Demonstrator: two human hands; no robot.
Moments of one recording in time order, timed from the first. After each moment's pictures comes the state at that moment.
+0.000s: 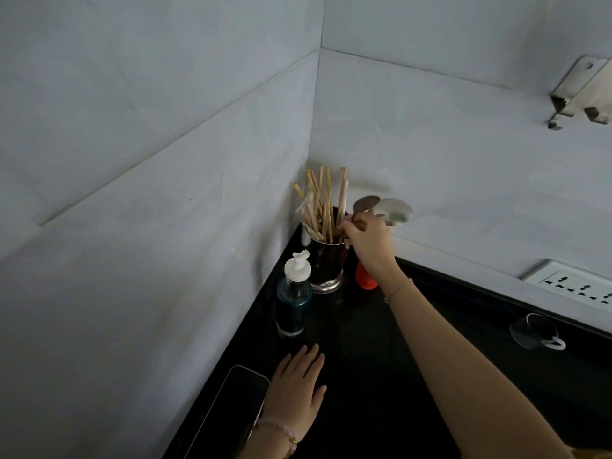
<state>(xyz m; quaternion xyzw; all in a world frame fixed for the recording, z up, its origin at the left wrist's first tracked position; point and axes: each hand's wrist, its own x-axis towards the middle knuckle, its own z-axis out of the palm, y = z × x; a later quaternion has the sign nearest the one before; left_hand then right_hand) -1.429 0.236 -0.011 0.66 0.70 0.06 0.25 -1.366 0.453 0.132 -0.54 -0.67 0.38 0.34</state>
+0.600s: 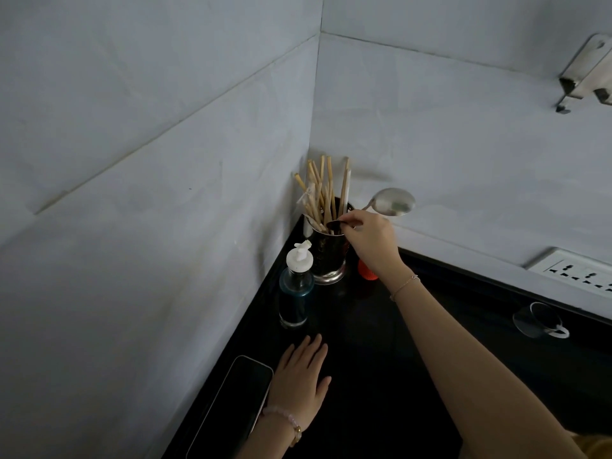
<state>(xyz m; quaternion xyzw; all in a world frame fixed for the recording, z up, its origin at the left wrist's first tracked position) -1.425 0.232 -0.017 0.65 0.72 0.02 0.25 -1.359 0.440 0.133 -0.50 -0.78 0.27 0.28</state>
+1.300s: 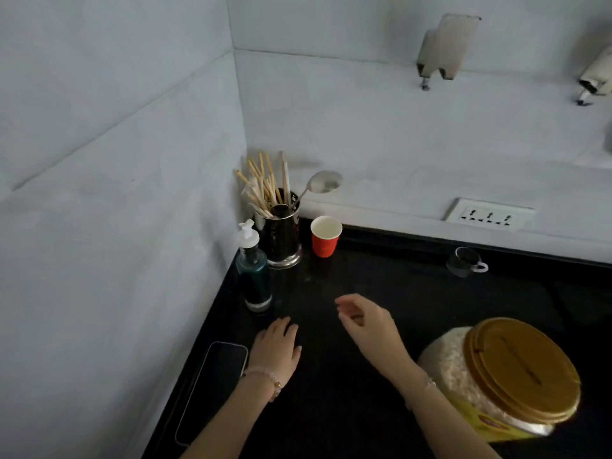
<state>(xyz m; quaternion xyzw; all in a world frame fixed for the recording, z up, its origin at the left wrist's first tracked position) -1.416 0.237 0.009 0.68 0.70 -0.05 0.22 -1.237 0.269 0.092 -0.59 -0.71 0.34 0.20</state>
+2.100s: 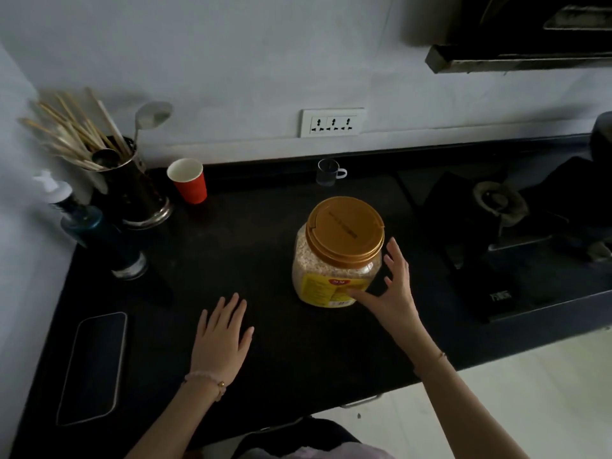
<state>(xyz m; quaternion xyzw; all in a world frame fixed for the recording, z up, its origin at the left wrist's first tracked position) -1.324 0.159 -0.003 0.74 0.63 -0.07 0.23 -1.038 0.140 0.060 -0.69 -0.49 0.34 0.41</state>
